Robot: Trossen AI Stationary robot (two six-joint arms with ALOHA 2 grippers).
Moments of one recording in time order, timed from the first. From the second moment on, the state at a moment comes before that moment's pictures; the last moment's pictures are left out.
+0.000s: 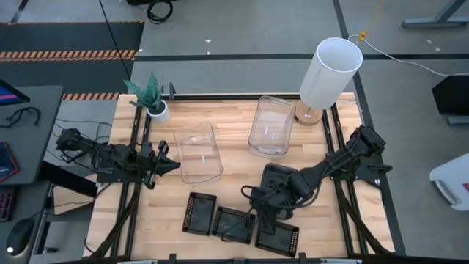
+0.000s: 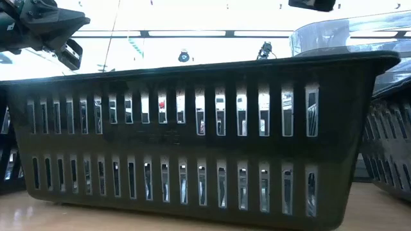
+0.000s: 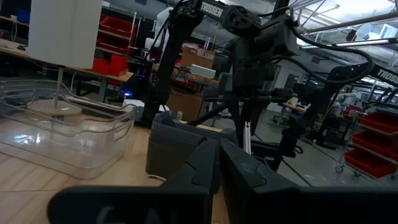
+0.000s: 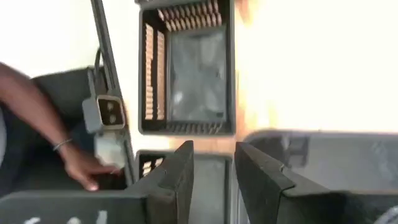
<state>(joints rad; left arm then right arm) -0.36 0.11 0.01 0.28 -0.26 -0.25 0.53 1.78 1.54 -0.84 0.09 0.82</state>
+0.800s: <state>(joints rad) -0.36 0.11 0.01 0.28 -0.26 -0.25 0.49 1.42 1.04 -0.35 0.42 0.34</state>
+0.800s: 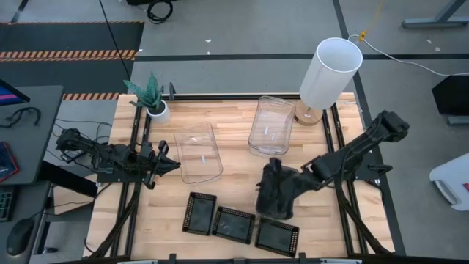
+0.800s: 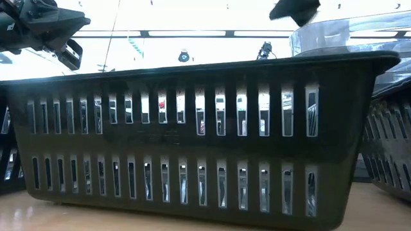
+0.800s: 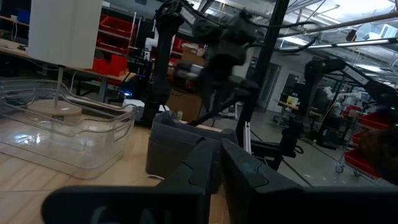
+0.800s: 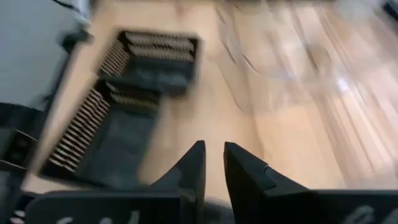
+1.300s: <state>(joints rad) -0.36 0.11 0.01 0.28 -0.26 -0.25 0.34 1.59 1.20 -0.60 0.23 0.37</state>
